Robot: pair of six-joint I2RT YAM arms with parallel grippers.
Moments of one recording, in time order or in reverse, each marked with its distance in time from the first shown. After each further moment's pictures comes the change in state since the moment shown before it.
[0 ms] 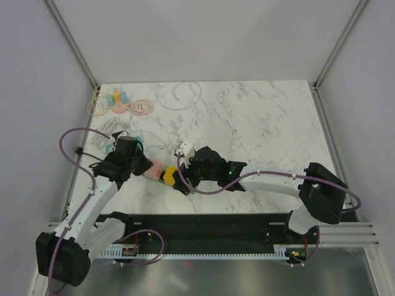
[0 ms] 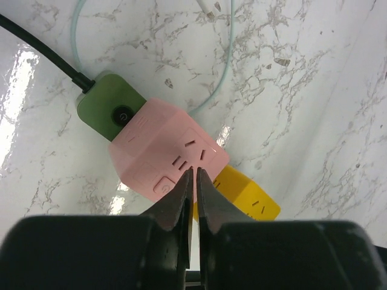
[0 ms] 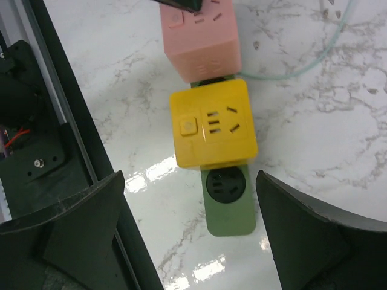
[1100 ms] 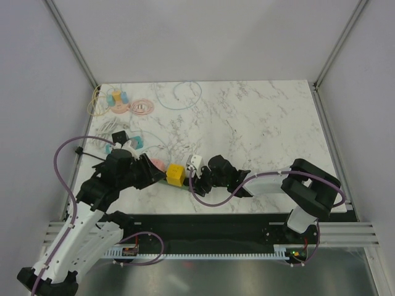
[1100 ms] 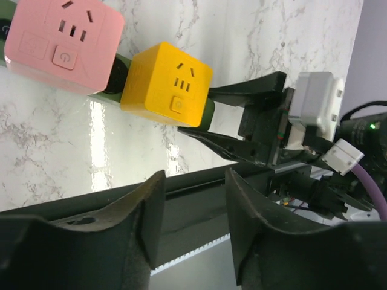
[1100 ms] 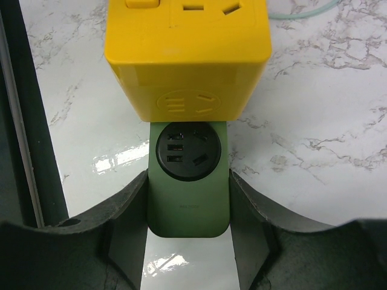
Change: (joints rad) left arm -0.160 -0.296 0.087 -0.246 0.250 -0.005; right arm -0.076 0.097 -0.251 0.325 -0.141 -0.232
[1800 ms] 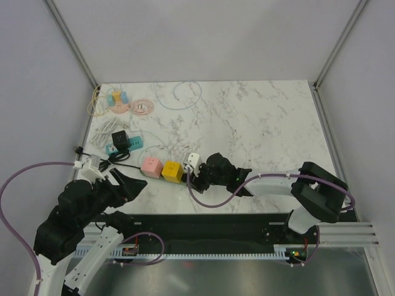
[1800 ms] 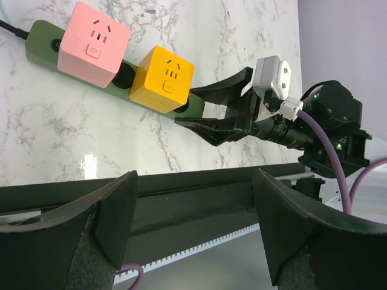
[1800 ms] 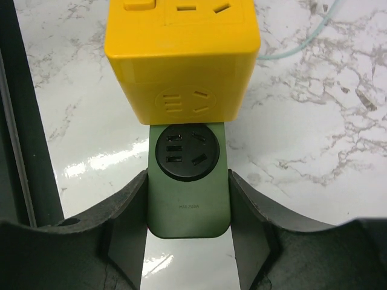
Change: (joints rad) left arm 0.000 -0.348 0.230 -0.321 -0.151 0.004; right arm 0.058 -0.055 0.093 -0.119 0.106 -0.081
